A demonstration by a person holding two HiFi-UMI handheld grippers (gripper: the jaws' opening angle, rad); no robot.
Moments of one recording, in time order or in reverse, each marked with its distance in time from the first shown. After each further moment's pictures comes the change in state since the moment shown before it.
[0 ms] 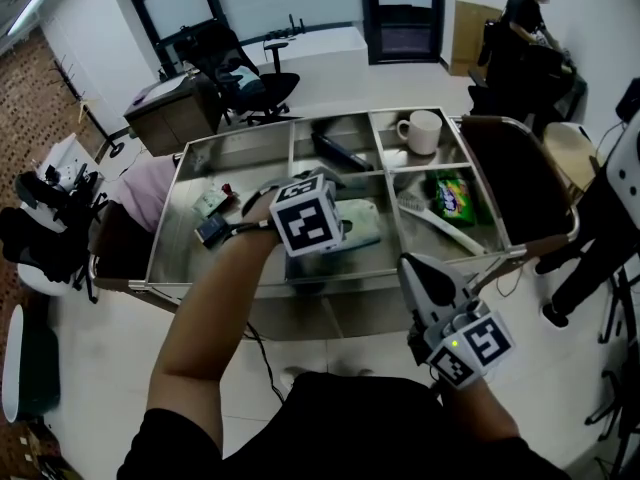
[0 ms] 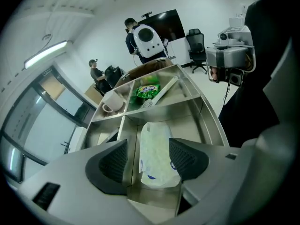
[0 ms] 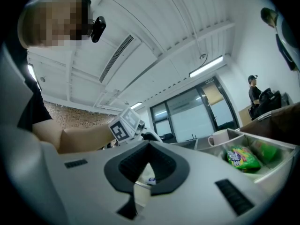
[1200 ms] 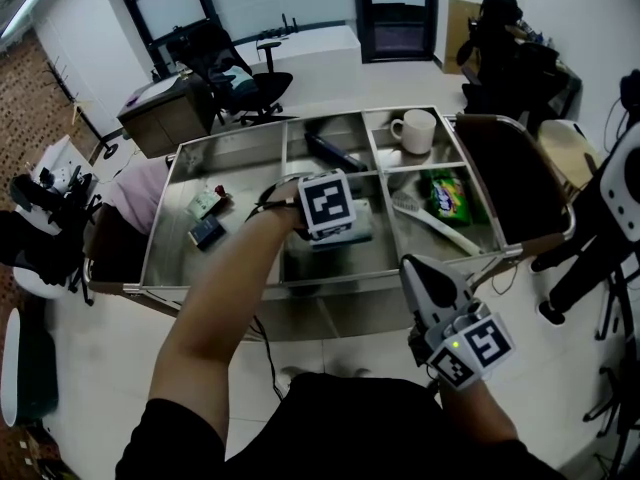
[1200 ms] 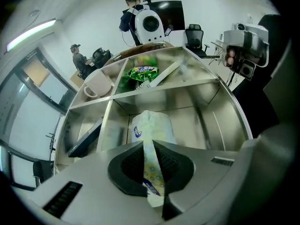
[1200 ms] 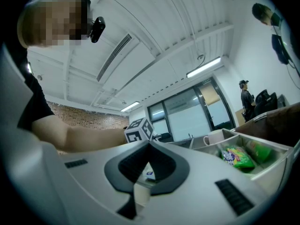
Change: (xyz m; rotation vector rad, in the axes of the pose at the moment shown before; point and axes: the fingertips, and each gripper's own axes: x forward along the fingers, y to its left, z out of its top) left arm 0.065 0.001 -0.031 -0.030 0.179 -0.155; right arm -0.006 -0.010 -0.004 0.007 0.010 -0.038
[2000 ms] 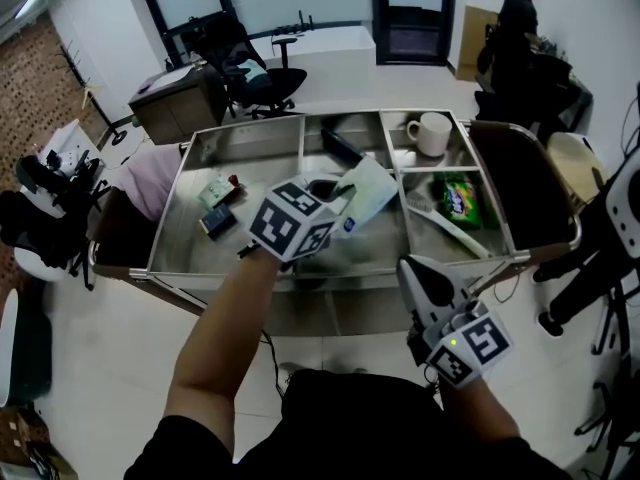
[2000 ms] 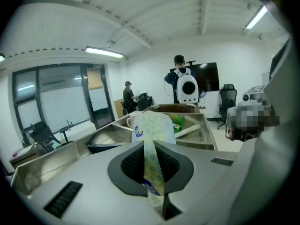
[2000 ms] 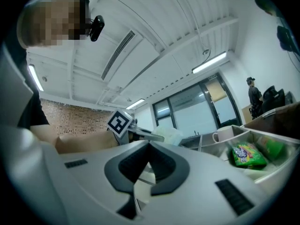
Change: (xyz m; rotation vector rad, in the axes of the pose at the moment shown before) left arm -0.111 0.008 0.019 -0.514 -0.698 0.223; right arm 0.016 0.021 -0.009 -0.017 0.033 0.069
